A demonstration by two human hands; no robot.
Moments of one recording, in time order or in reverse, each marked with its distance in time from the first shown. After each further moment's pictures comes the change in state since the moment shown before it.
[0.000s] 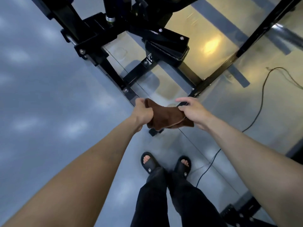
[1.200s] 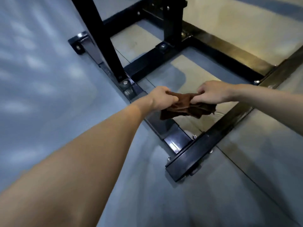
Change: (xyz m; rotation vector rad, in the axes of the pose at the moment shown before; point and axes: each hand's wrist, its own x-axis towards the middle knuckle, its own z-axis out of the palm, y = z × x) left_hand 0.433 -0.230 0.080 0.352 0.070 0.403; right_hand 0.422 0.200 0.132 -0.983 -0.018 -0.464
